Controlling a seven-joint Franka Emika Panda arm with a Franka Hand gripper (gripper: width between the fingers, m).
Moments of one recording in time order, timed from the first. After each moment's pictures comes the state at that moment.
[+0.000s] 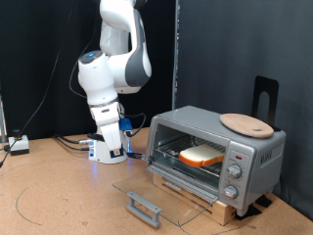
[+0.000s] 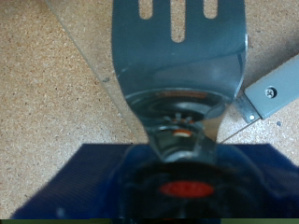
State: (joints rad) arm -0.55 -0.37 0.25 -2.83 0.47 2.36 -1.25
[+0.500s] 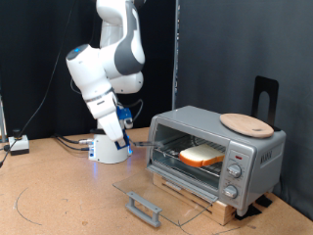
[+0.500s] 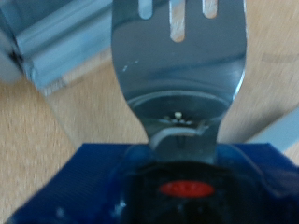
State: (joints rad) arm -0.52 -0.44 0.15 -2.78 0.68 2.16 -1.40
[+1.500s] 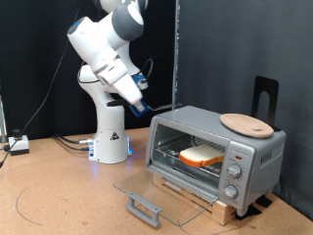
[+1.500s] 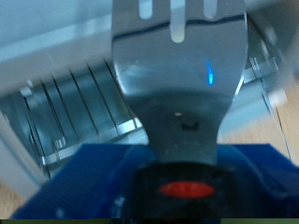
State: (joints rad) arm -0.45 -0.67 0.13 -2.75 0.81 1.86 -1.48
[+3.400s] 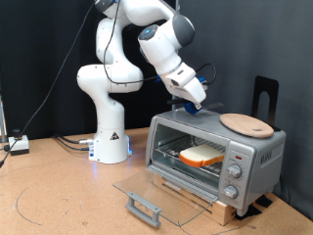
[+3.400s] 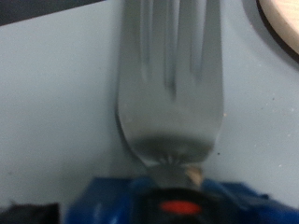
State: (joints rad) arm -0.23 -0.81 0.58 -2.85 1.16 1.99 -1.18
